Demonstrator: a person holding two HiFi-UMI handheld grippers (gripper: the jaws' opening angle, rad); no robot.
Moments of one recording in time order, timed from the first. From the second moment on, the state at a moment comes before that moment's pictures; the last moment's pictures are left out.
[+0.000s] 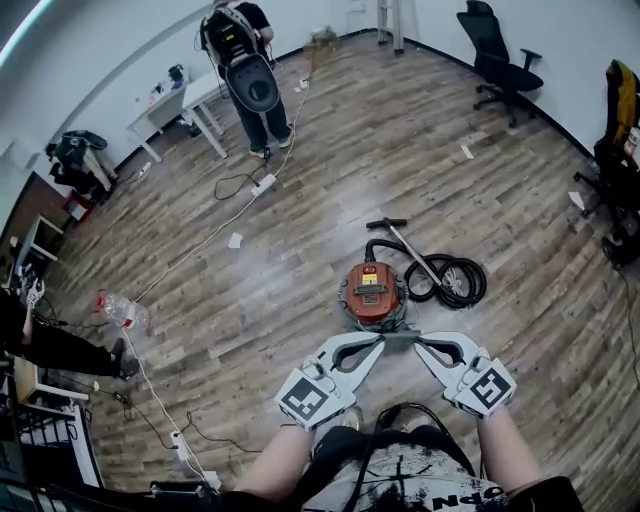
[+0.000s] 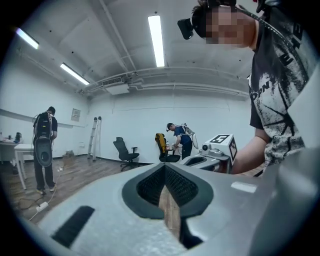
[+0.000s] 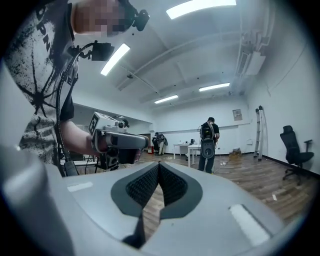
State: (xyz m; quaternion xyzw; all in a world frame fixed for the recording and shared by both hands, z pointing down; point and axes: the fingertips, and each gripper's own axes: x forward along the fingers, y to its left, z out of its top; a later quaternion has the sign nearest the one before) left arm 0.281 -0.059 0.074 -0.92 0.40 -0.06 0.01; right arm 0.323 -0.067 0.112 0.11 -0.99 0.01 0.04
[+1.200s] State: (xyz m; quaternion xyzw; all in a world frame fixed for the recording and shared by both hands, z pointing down) left arm 0.109 0.052 0.074 -0.92 0.38 -0.03 -0.01; right arm 0.151 0.032 0.109 0.12 -0.99 0.00 0.07
